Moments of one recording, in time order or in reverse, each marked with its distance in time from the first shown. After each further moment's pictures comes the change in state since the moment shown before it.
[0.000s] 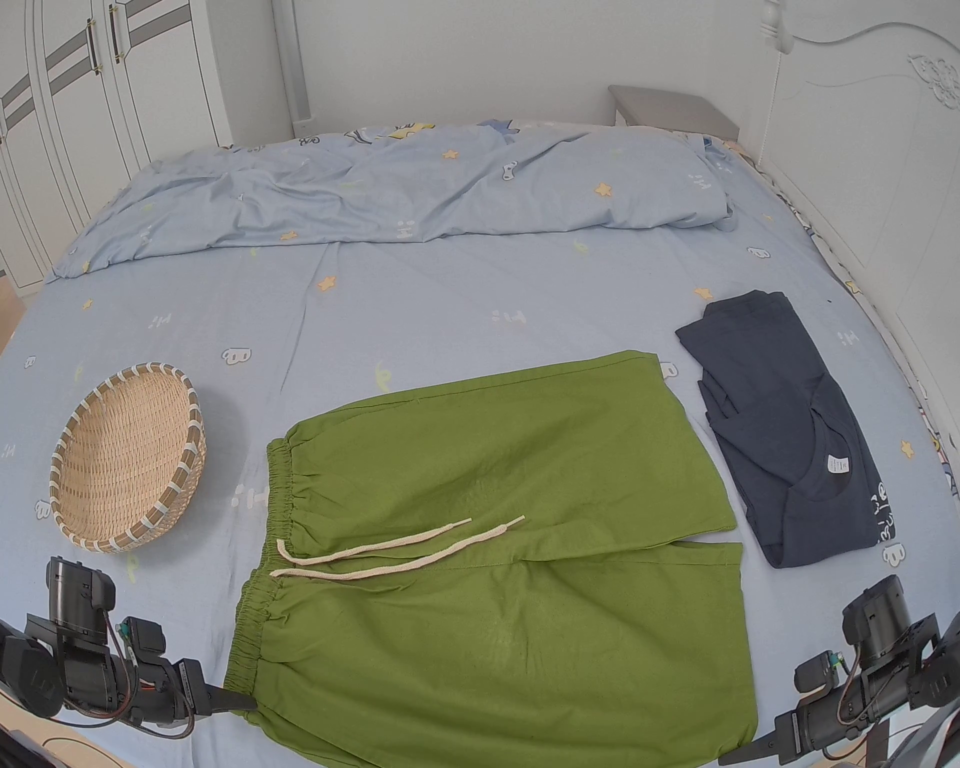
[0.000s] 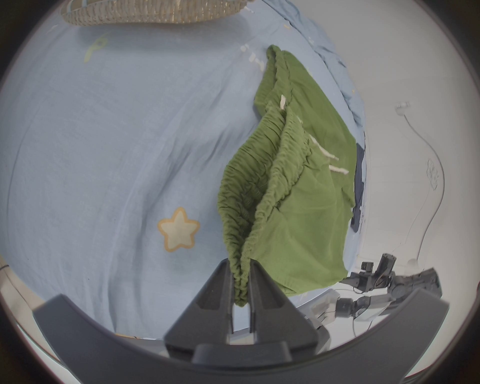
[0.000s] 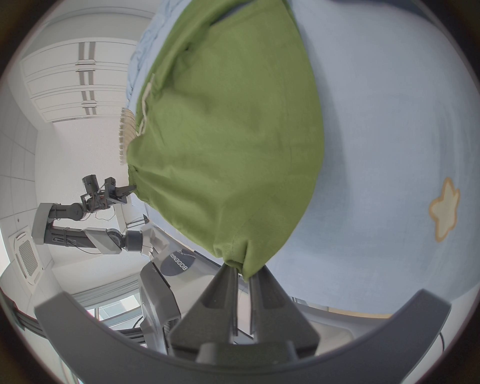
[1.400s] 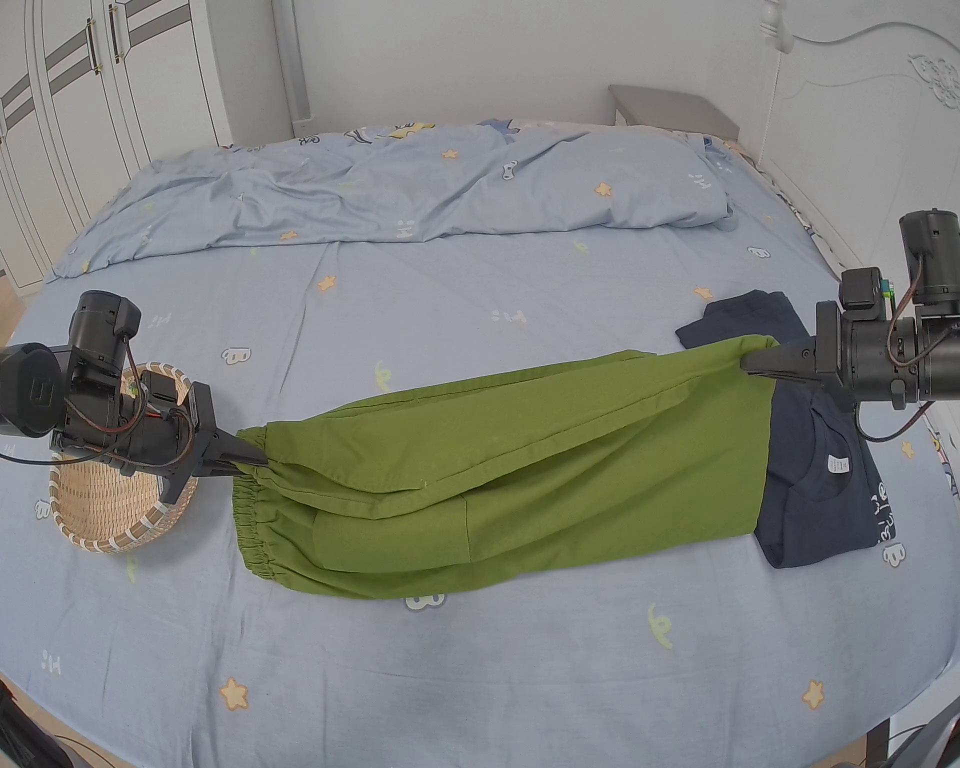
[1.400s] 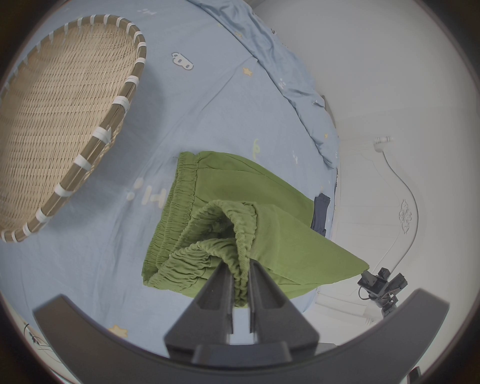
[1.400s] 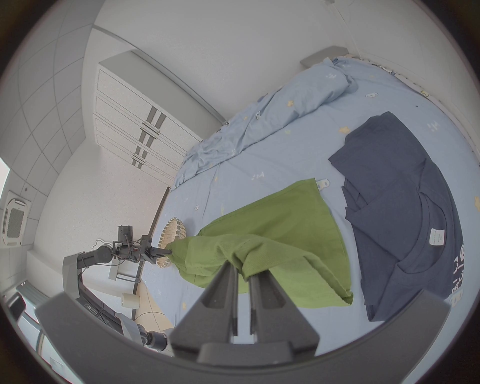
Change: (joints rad) left arm -0.054 0.206 -1.043 0.622 -0.044 -0.210; right arm -0.101 -0.105 -1.153 0.561 -0.122 0.043
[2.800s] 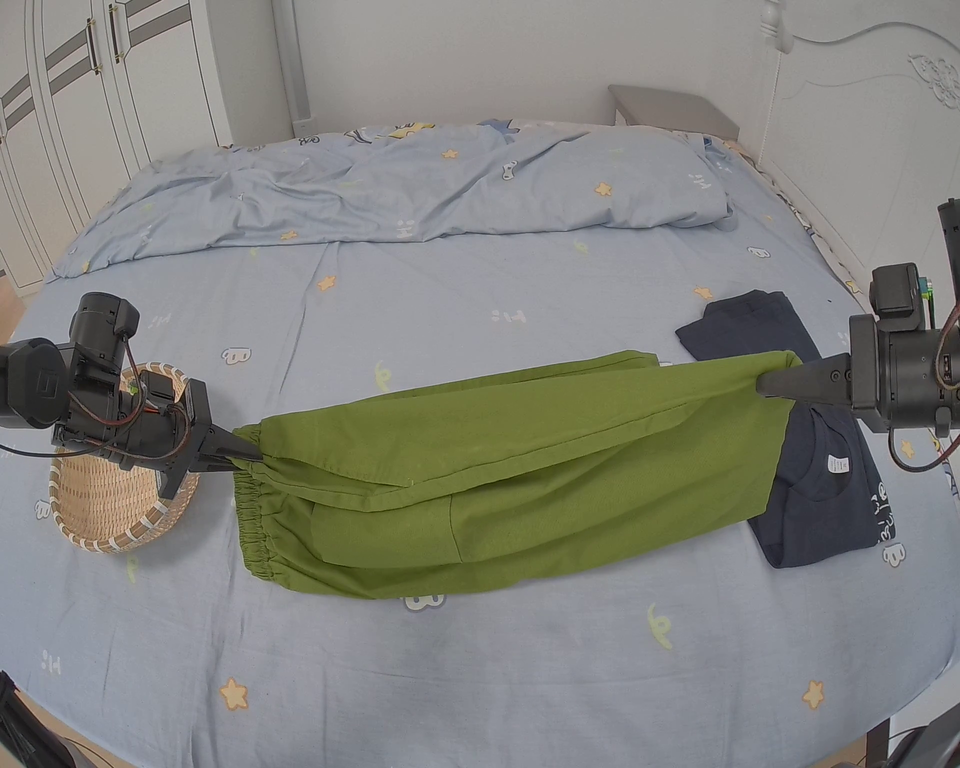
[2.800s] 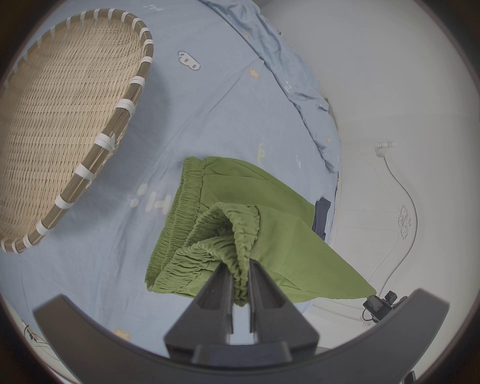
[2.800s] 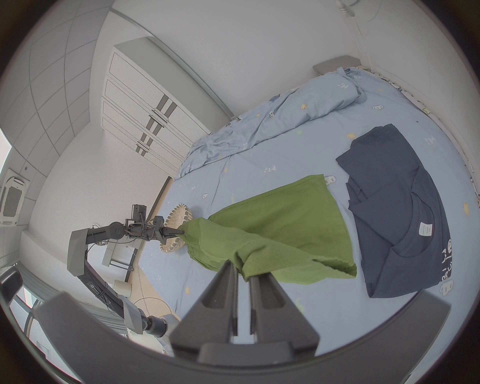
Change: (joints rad) left arm 0.038 0.044 -0.042 0.021 -0.033 0.006; right arm 0.193 -0.161 0.010 0.142 -0.181 -0.004
